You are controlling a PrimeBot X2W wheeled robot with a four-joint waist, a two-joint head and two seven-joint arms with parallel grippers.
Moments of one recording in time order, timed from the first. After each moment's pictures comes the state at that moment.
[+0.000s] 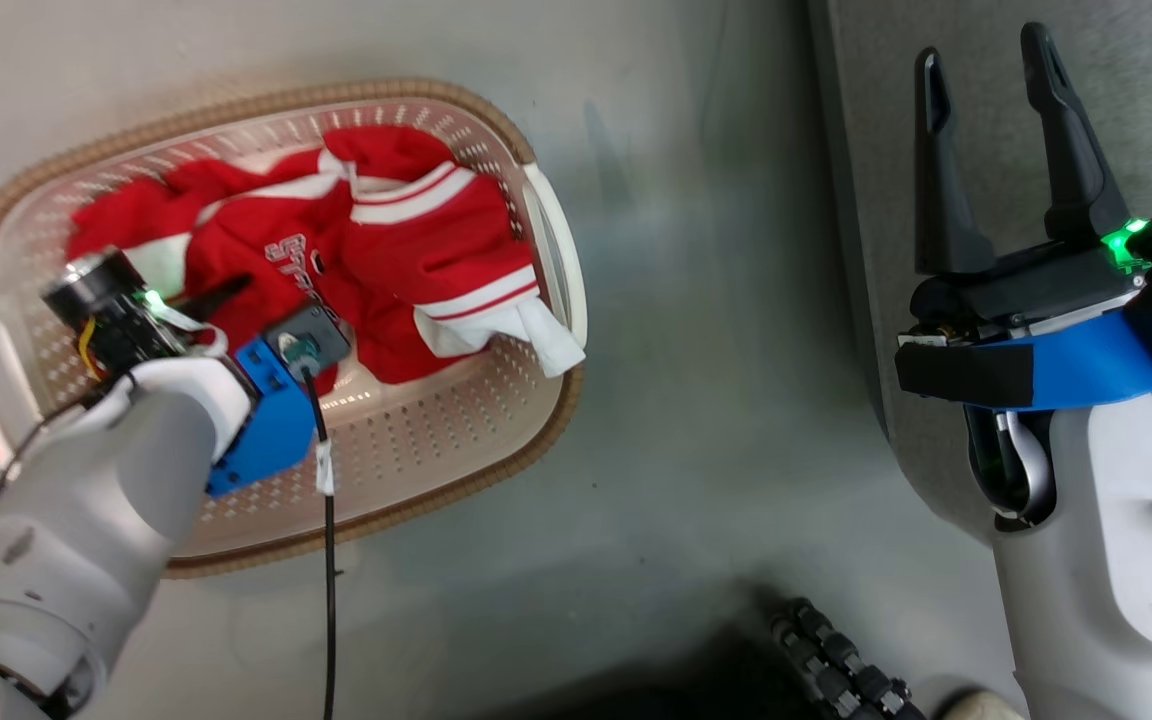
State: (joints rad) left arm -1.01 0.29 -1.16 1.27 -0.14 -0.13 -0.13; right arm -0.55 -0.05 0.04 0.09 0.12 0.13 -0.26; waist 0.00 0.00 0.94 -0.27
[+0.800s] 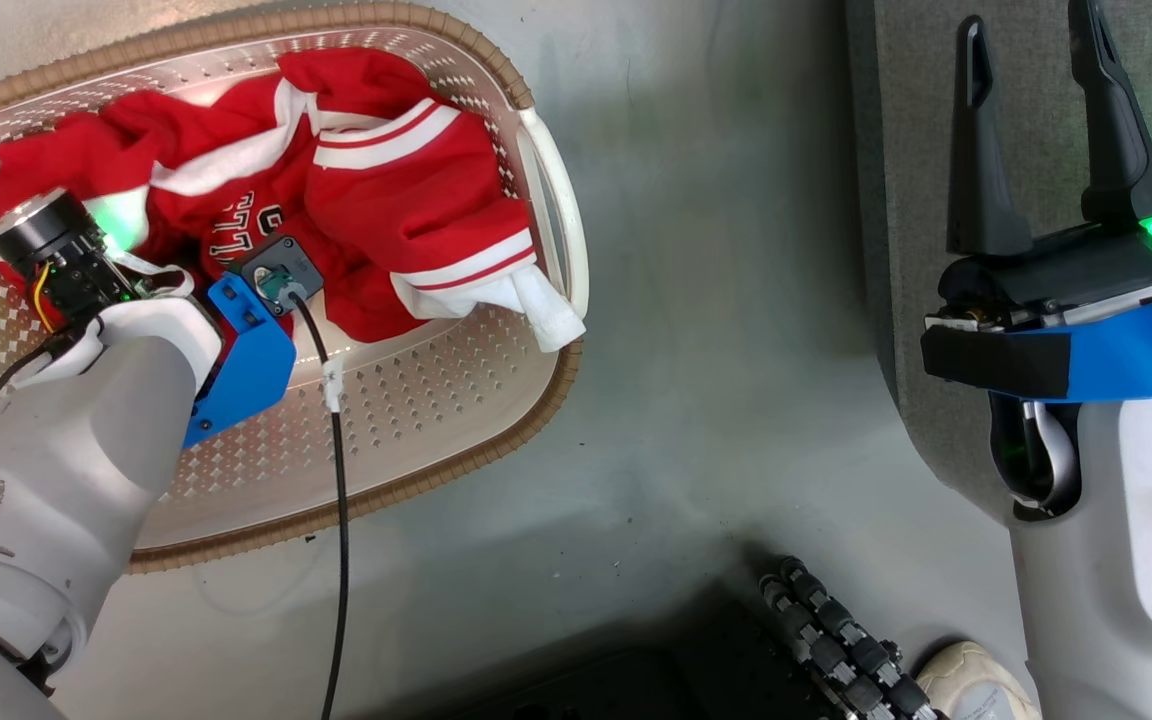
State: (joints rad) left arm -1.11 0.31 -1.25 1.28 -0.22 -0.13 0.06; right arm -0.56 -0.05 0.01 0.04 0.12 0.13 -0.26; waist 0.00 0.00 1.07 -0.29
